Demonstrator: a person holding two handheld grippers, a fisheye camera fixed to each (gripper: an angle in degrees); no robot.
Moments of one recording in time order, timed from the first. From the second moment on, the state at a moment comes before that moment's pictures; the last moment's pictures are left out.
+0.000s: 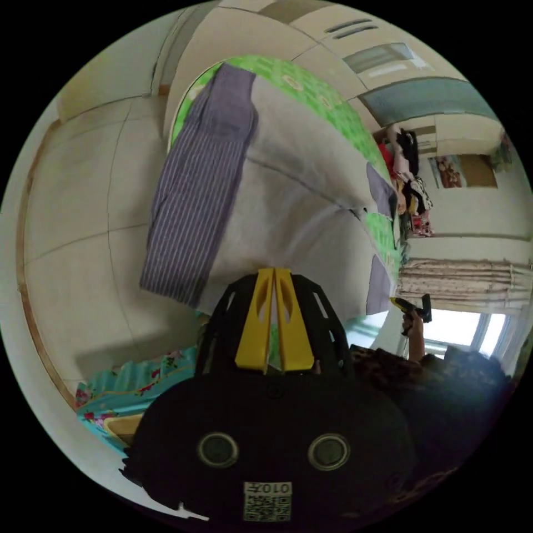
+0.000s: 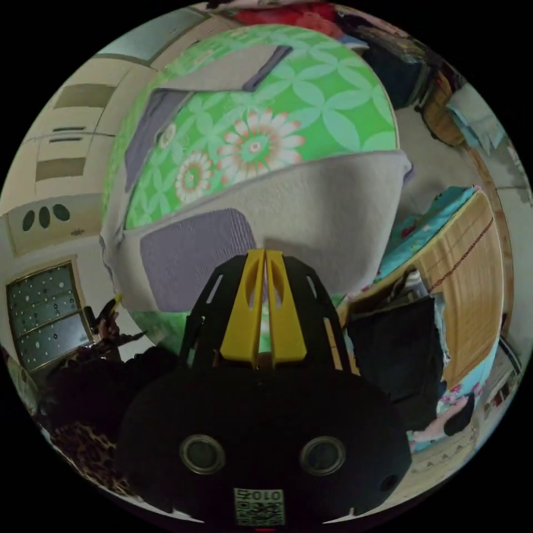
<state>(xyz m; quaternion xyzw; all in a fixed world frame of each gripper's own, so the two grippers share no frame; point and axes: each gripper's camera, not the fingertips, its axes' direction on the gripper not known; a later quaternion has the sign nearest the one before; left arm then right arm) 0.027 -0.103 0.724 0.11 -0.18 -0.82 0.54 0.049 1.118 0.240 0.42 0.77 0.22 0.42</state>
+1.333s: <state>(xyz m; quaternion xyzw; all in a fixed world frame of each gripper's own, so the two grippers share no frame) -0.017 -0.102 0.742 0.38 -0.12 -0.81 0.44 -0.166 1.056 0.086 0.61 0.50 -0.23 0.57</state>
